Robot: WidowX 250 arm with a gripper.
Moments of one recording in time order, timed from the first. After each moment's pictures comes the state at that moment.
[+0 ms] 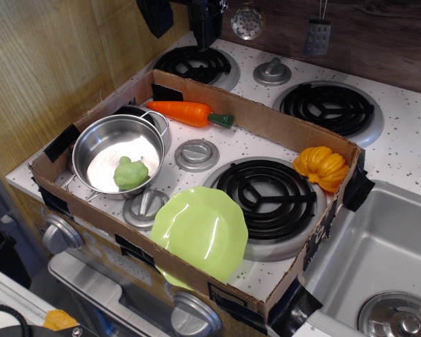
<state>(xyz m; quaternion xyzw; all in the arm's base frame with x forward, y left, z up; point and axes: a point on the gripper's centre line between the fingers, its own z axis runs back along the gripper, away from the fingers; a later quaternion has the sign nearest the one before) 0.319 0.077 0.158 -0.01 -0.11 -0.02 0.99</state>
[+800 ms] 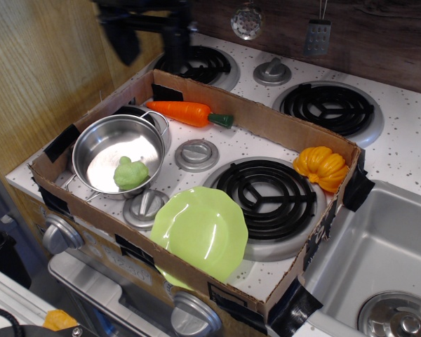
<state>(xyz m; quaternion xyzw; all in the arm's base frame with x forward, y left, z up) 0.290 0.103 0.140 -0.01 -0.11 0.07 0.99</state>
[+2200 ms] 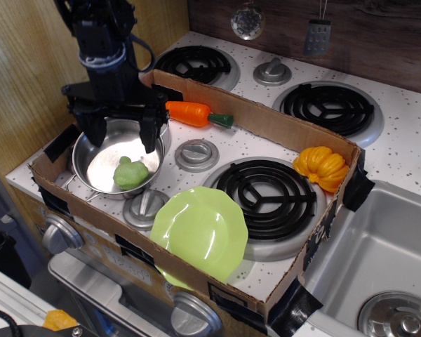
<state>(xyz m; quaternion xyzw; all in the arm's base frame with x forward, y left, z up) 0.250 0.118 0.060 0.04 -0.08 0.20 0.98</state>
